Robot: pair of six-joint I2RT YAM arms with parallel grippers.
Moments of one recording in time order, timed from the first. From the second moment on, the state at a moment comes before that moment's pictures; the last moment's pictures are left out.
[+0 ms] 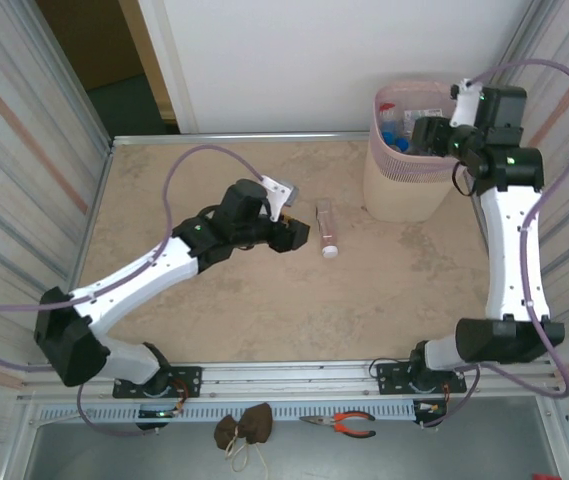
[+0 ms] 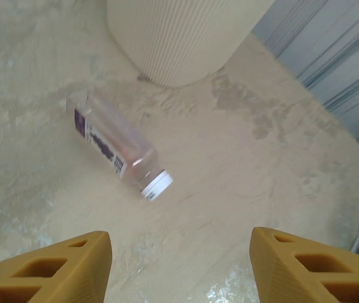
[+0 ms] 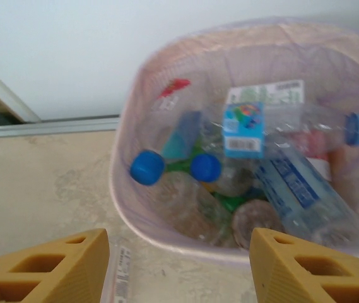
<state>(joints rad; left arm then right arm) -0.82 1.43 1.22 -0.41 0.12 -0.31 -0.07 1.38 1.76 -0.90 -0.21 0.10</state>
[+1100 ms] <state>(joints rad) -0.93 2.25 1.90 -0.85 -0.07 -0.82 -0.11 1.24 1.60 -0.83 -0.29 0.13</state>
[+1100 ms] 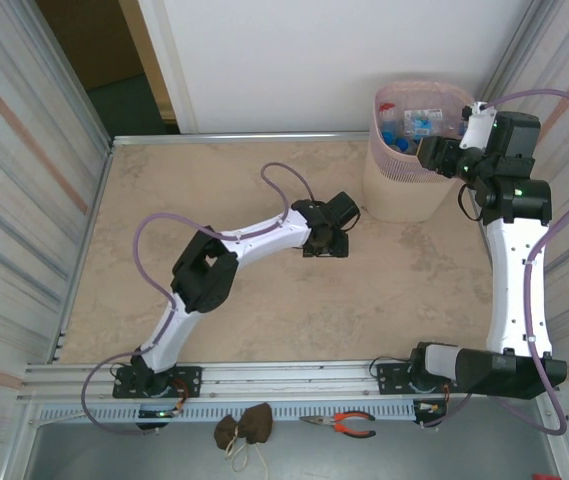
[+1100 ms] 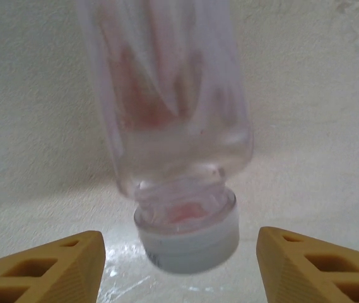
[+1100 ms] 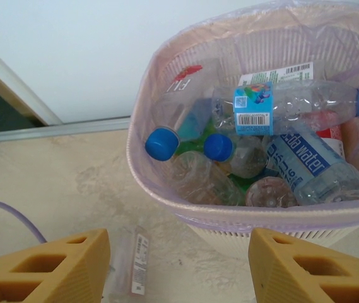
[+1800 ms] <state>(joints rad) -0.93 2.30 1.89 -0.84 -0.11 -0.84 -0.10 1.24 1.60 -0.83 -0.29 0.14</state>
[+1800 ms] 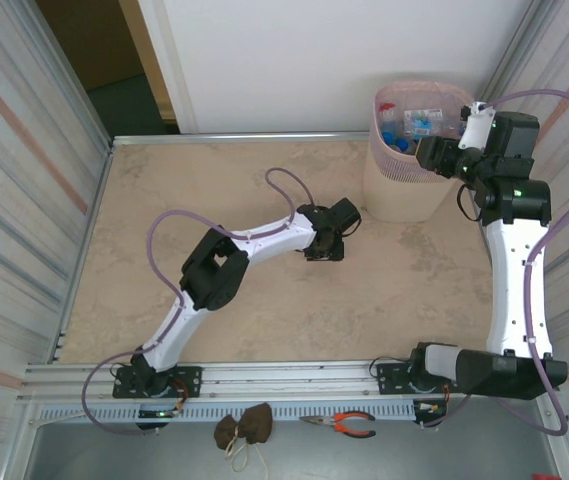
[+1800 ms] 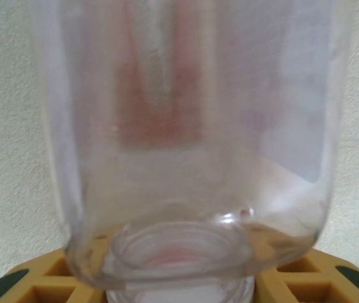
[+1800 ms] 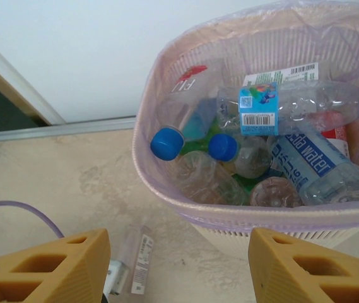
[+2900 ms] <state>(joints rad) -0.93 1.45 1.27 -0.16 0.09 -0.27 0.19 0.97 1.32 -0.49 -0.53 0.43</state>
